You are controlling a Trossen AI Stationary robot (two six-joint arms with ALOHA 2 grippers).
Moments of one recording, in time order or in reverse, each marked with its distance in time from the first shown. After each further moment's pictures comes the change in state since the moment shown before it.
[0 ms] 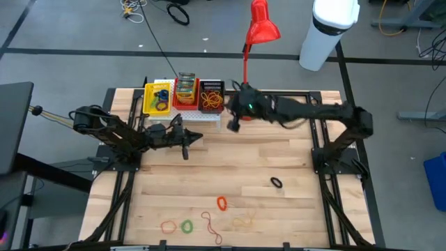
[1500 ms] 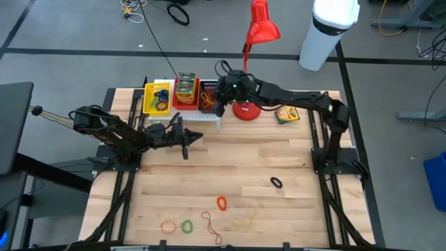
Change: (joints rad) left arm 0.001 0.000 0.003 0.023 0.014 -0.030; right arm -0.169 0.254 0.256 0.027 -0.253 0.180
